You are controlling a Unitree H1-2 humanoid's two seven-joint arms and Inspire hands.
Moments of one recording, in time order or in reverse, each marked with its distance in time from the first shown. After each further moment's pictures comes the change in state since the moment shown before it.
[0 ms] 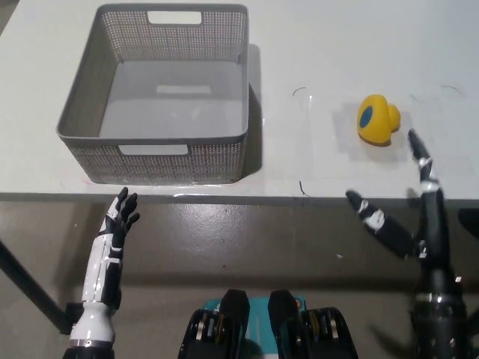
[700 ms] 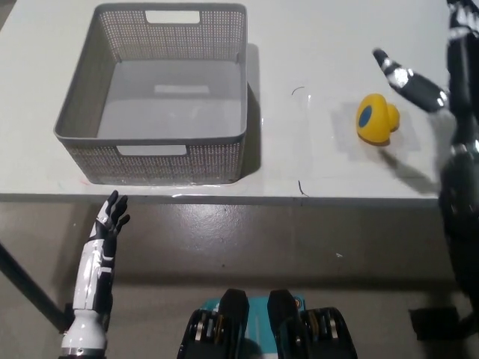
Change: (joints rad) left_arm 0.025 0.005 0.022 -0.009 0.018 -0.059 0.002; right_arm -0.489 -0.191 0.044 0.241 -0.267 0.329 0.032
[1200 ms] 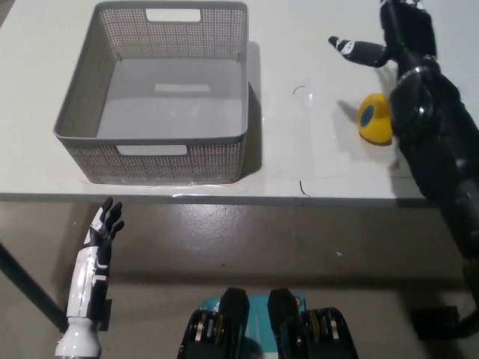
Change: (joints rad) left_arm 0.023 0.014 0.005 -0.018 0.002 -0.003 0.000; right_arm -0.414 0.025 0.182 0.797 -0.018 0.059 0.011
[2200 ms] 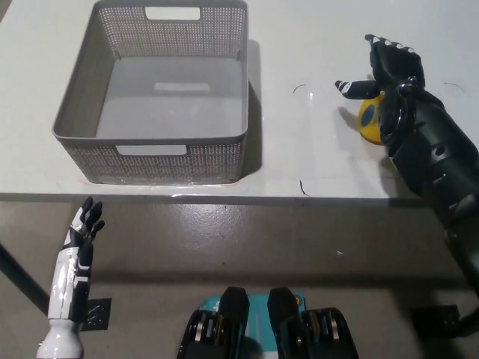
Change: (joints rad) left_arm 0.004 0.026 0.037 -0.012 0.003 -0.001 0.000; right_arm -0.087 0.024 0.135 0.334 0.059 0.025 0.010
